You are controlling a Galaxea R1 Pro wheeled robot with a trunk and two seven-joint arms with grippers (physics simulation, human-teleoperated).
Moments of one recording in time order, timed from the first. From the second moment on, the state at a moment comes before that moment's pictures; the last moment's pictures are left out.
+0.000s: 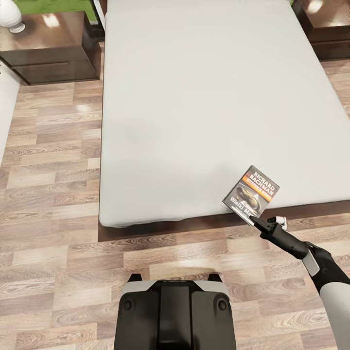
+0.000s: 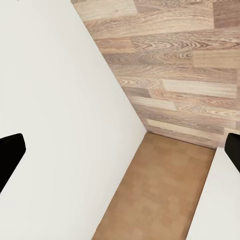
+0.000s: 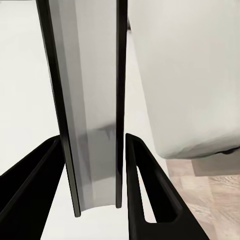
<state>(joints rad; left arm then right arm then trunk) -0.09 0.35 0.01 -0.05 0.09 -0.16 0.26 -0.79 -0.32 -0.37 -0.53 -0.32 0.61 1.57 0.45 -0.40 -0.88</state>
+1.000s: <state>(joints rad) -0.09 0.35 0.01 -0.05 0.08 -0.16 0.26 -0.79 -0.32 -0.36 -0.53 -0.32 0.61 1.57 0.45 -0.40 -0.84</state>
